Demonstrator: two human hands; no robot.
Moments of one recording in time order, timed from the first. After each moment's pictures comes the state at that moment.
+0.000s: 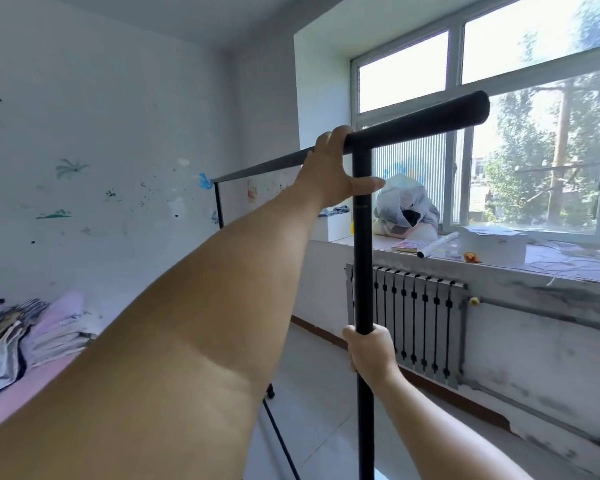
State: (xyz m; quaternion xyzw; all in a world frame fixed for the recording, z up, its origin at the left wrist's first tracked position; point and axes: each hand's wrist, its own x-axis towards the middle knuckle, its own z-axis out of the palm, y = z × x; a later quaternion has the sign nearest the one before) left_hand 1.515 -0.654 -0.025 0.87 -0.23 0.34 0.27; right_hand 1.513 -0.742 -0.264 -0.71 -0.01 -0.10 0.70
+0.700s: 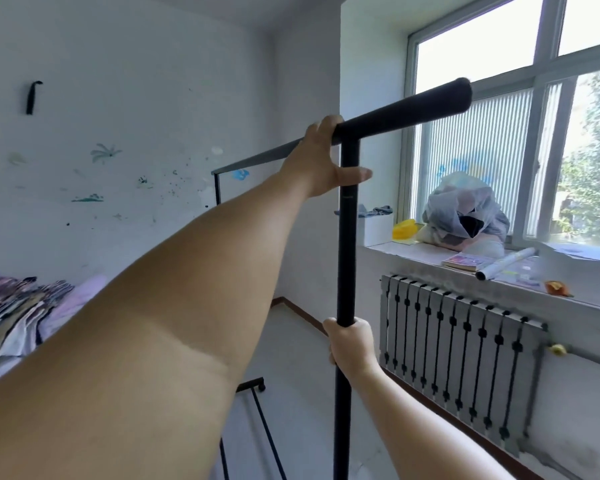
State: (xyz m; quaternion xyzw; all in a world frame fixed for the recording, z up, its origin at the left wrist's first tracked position) left_hand 1.745 -0.620 -0.024 0.89 -0.14 0.35 0.27; right_hand 1.760 -0.706 -0.268 -0.71 -0.07 -0.03 0.70
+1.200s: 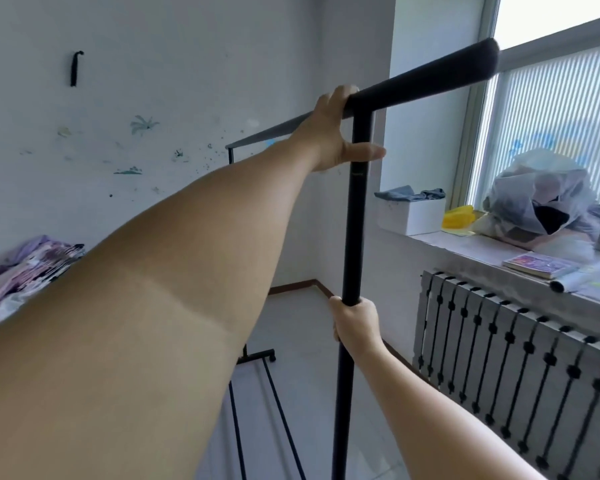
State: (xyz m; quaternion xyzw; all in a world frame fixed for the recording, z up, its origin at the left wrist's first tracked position) left_hand 1.899 -0.599 -0.020 0.91 -0.09 0.33 0.22; right_hand 1.922 -0.693 -0.268 -0.70 -0.14 0.03 0.70
